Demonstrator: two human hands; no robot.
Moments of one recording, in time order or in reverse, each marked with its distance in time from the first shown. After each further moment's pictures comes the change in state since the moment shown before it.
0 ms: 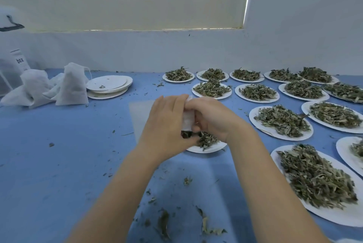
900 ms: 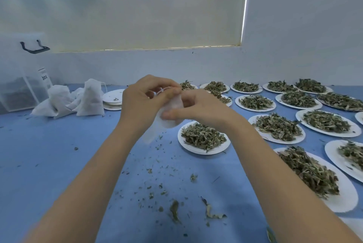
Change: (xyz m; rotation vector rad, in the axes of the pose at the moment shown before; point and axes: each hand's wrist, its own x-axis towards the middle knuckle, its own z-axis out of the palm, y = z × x) left_hand 0.008 0.005 -0.095 -0.627 0.363 -0.193; right_hand -0.039 -0.054 0.028 -0.446 -0.082 -0.338
